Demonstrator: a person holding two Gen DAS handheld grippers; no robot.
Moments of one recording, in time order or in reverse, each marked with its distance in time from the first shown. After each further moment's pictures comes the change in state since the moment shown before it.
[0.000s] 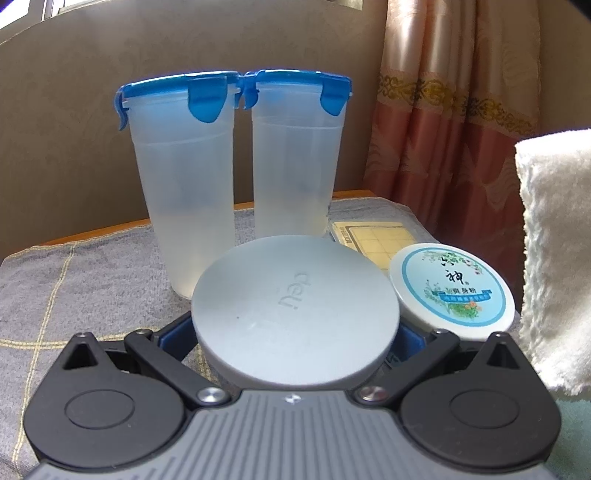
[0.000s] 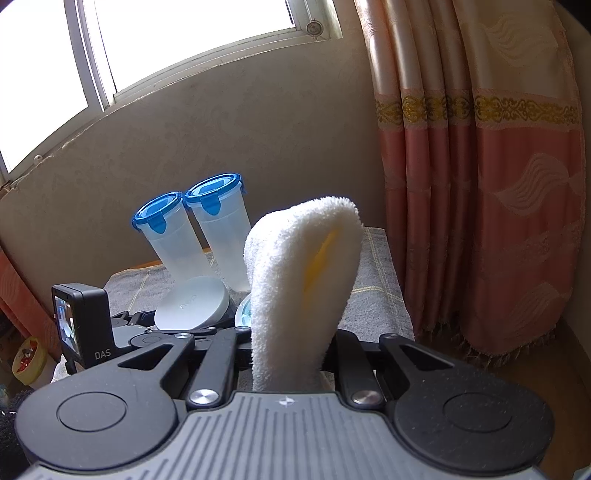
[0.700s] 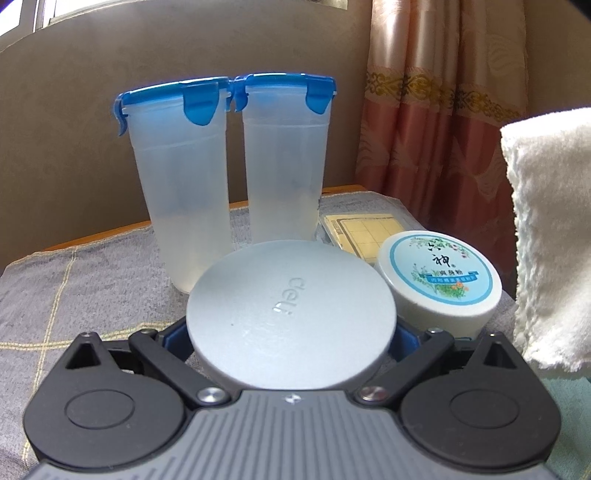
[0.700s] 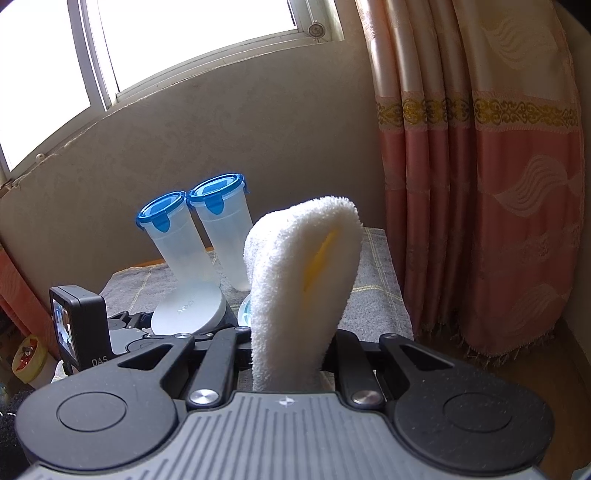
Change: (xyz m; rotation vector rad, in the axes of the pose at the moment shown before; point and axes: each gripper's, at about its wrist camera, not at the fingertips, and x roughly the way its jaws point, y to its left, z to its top) left arm -0.013 -0.001 -0.007 0.041 0.004 -0.015; right arm -0.008 0.003 -0.001 -0.008 -0.005 0.000
